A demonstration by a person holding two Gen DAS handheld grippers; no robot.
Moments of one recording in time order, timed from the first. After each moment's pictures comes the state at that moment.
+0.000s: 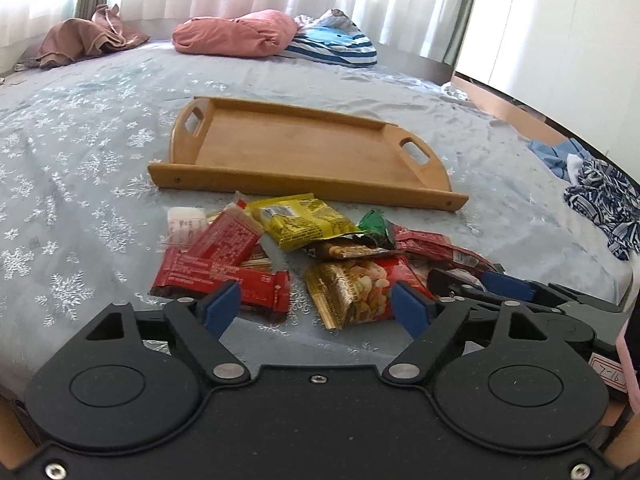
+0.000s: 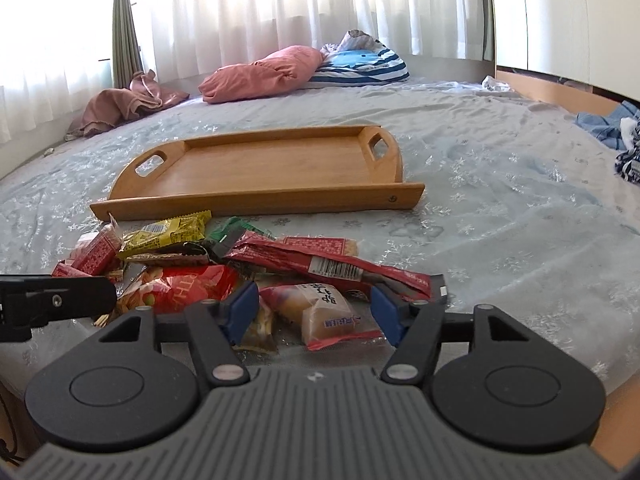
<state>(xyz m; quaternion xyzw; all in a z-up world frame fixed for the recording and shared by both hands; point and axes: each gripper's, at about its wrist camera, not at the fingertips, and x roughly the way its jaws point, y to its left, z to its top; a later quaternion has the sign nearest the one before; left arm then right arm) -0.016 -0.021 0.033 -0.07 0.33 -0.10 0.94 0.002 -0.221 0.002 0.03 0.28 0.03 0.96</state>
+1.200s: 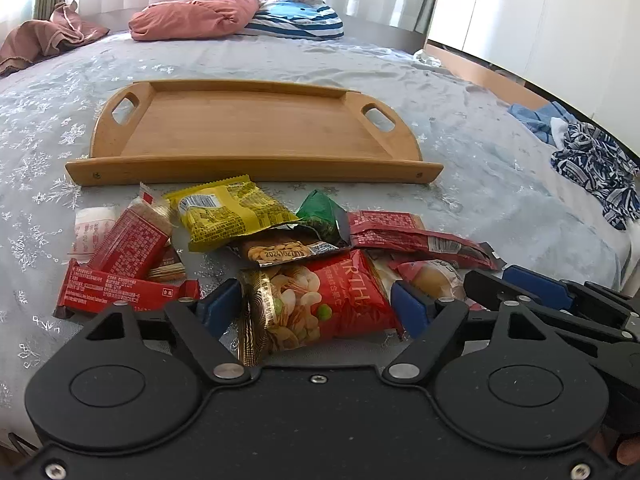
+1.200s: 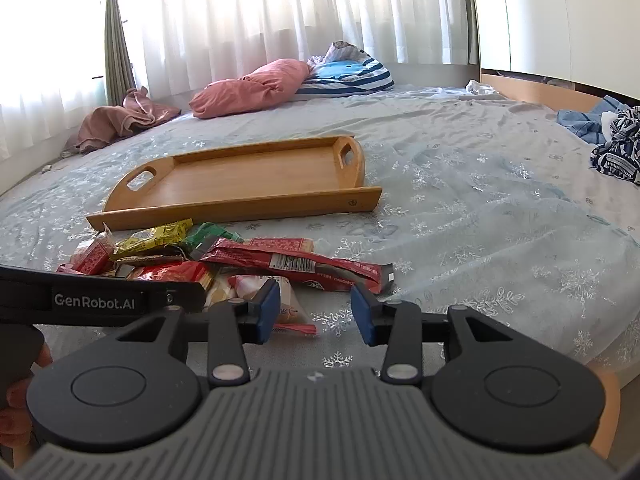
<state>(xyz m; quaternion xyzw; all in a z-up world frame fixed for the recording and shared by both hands) 0.027 -0.071 0.007 -0.03 0.35 -0.14 0.93 -0.026 -0.253 0.009 0.05 0.26 0.02 0.96</state>
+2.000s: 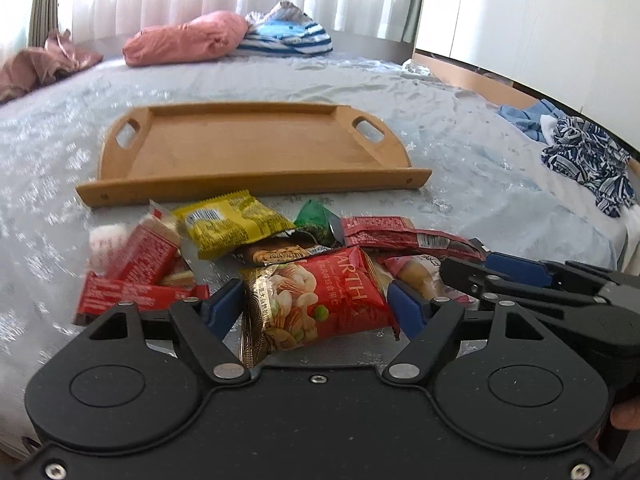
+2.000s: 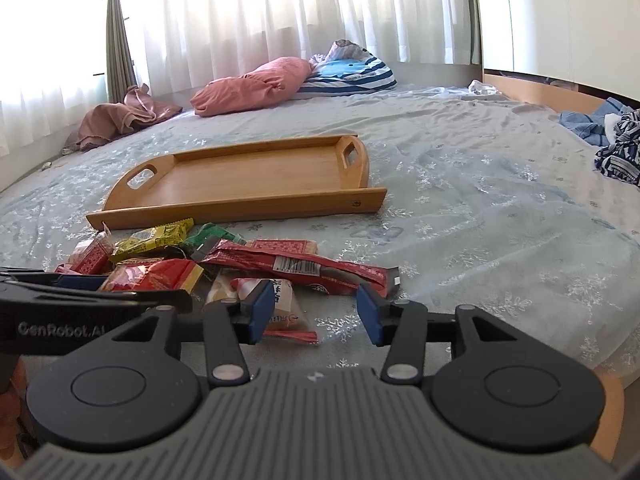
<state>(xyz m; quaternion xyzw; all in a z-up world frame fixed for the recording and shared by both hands) 0.001 -0.069 0.018 0.00 0.32 -0.14 0.94 -0.019 -0.251 0.009 0.05 0.27 0.03 0.96</state>
